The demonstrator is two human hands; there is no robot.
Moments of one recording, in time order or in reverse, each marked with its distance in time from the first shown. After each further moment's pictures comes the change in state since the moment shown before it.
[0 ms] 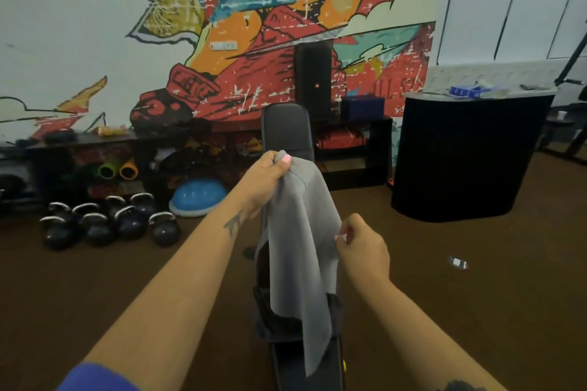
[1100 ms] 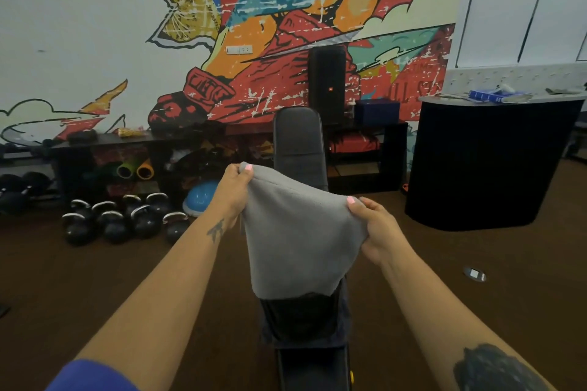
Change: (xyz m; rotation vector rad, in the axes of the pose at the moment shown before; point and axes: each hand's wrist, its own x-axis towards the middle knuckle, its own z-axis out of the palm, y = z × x) left_hand 0.008 -0.031 -0.040 0.009 0.325 -0.132; right_hand 0.049 -0.022 -0.027 1.164 -0.274 0.502
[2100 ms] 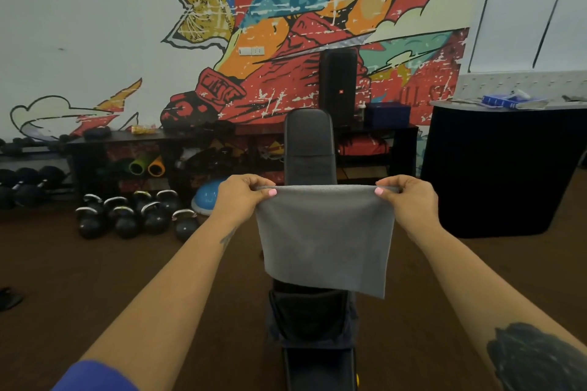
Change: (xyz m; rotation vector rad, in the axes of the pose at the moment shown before) left_hand -0.027 0.004 -0.020 0.316 0.035 0.144; right_hand 0.019 -0.037 -0.008 -0.849 0.235 -0.522
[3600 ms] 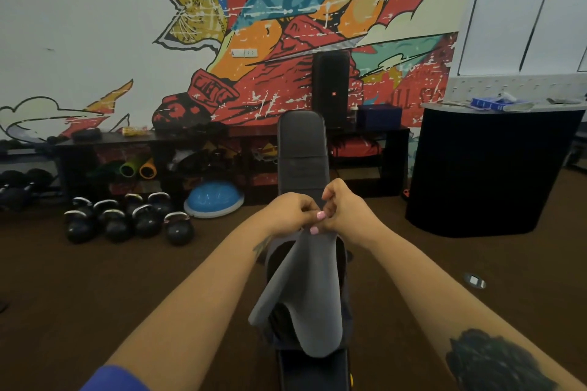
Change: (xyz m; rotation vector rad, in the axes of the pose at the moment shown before) left_hand -0.019 0.040 0.048 0.166 -0.582 0.158; right_hand -0.038 -0.037 0.038 -0.128 -0.557 -0.223
